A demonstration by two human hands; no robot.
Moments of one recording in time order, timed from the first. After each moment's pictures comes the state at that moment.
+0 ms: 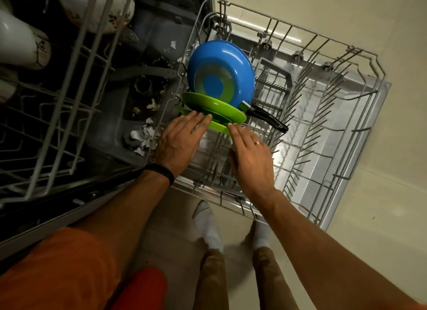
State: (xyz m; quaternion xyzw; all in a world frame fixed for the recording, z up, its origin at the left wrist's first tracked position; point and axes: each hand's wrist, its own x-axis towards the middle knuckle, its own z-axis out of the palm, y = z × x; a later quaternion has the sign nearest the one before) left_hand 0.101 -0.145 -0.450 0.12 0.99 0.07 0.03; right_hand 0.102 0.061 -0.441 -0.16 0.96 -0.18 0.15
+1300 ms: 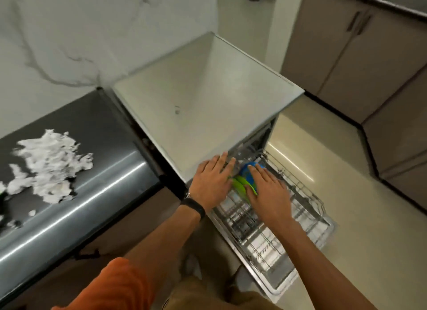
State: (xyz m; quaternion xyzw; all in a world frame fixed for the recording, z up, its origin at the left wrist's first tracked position) left_hand 0.227 -0.085 0.052 -0.14 0.99 0.03 -0.01; right_hand 0.139 0.082 0.065 -0.36 0.92 -0.14 0.10
